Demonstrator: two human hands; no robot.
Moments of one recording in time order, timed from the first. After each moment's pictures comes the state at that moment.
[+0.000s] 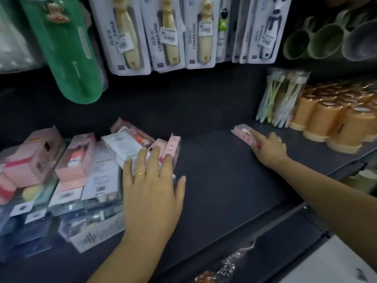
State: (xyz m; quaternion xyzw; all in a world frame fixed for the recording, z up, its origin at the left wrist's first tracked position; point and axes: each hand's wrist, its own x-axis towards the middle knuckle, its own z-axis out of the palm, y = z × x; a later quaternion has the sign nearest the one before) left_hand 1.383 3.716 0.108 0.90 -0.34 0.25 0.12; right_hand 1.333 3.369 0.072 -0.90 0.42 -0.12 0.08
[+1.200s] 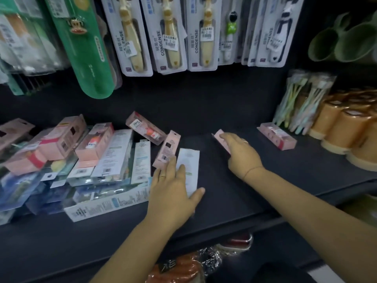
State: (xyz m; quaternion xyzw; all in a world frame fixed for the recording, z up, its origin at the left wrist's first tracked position) left_hand 1.350 3.678 0.098 0.94 -0.30 0.02 0.14; right_hand 1.342 3.458 0.098 -0.96 0.15 -0.15 0.18
